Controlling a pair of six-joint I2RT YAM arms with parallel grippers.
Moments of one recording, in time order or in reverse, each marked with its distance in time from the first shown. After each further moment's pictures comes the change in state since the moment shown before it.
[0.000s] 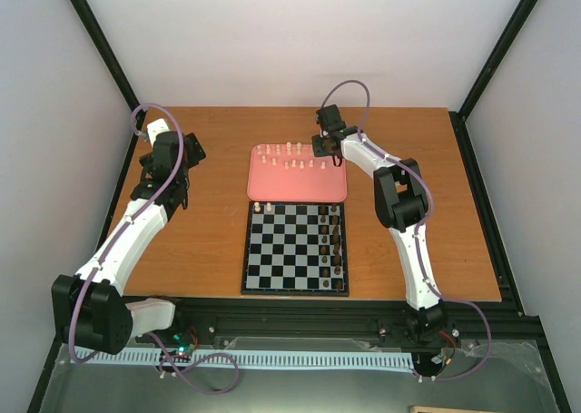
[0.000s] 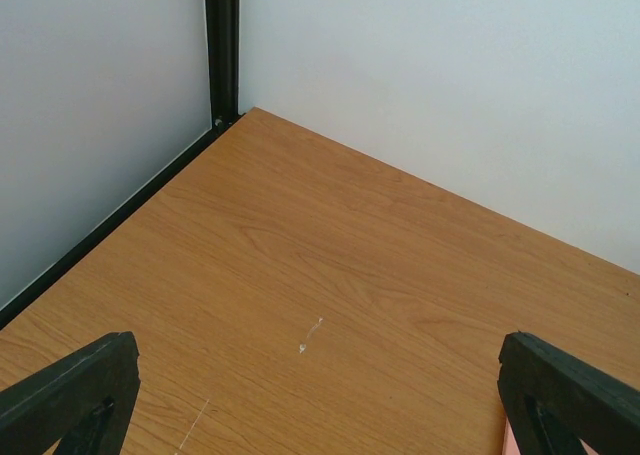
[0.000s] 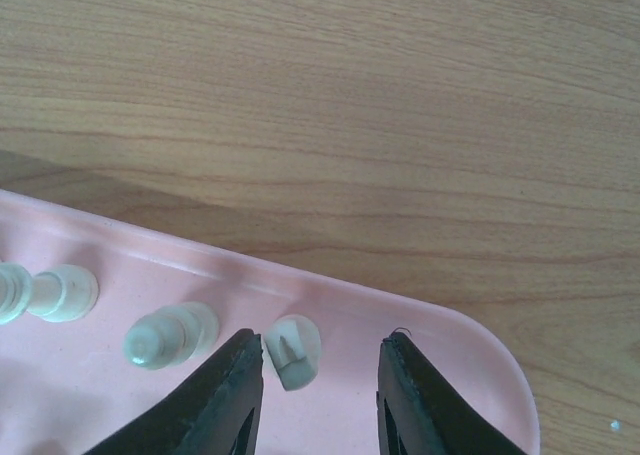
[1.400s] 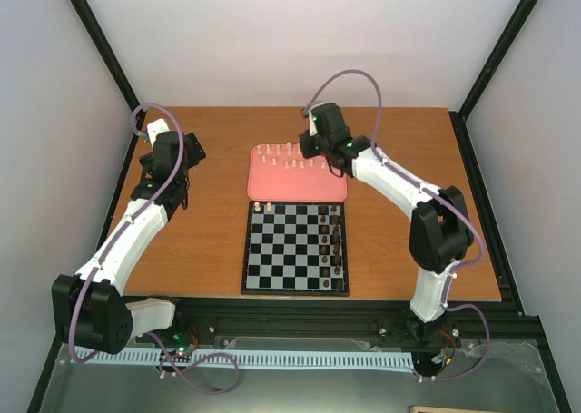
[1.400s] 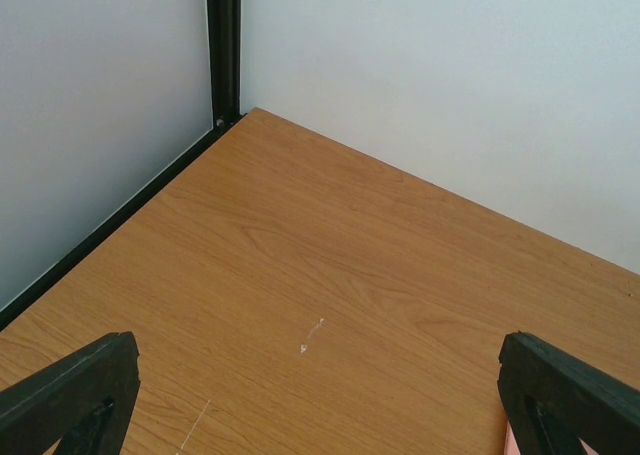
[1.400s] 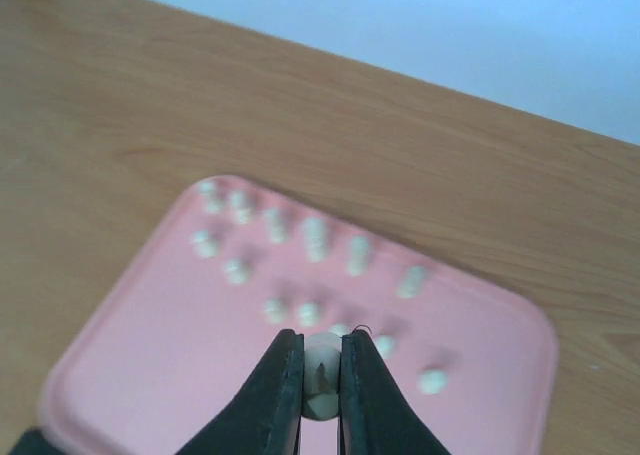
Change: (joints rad) left arm 0.000 0.001 0.000 0.000 -0.003 0.000; right arm 0.126 -0.502 -0.377 0.145 -0.024 -0.024
